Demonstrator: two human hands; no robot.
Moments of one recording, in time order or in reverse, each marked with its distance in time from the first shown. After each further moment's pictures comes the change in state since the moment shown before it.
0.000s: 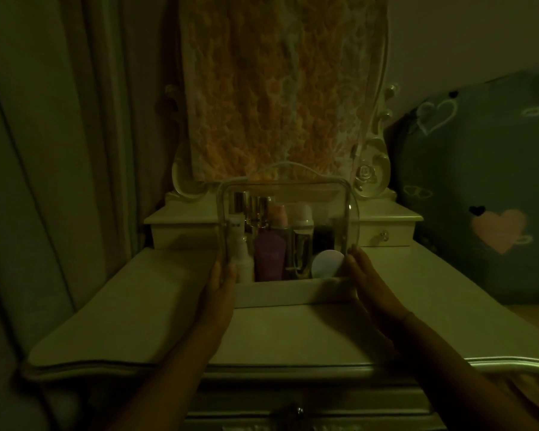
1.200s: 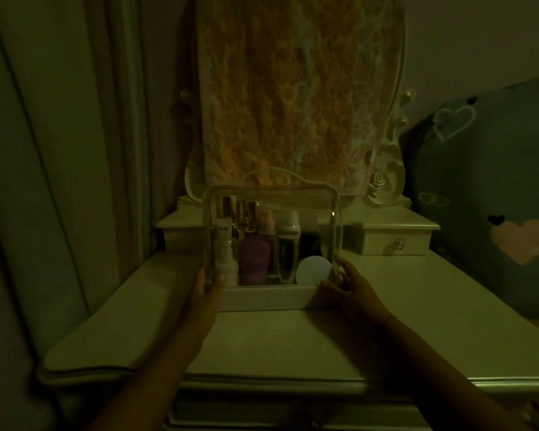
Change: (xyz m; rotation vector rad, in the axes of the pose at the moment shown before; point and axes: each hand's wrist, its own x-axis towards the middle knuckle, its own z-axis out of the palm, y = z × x) left_hand 0.030 -0.015 -0.043 0.072 0.032 -0.014; right_hand 0.023 0.013 0.040 -0.094 -0.080 0.066
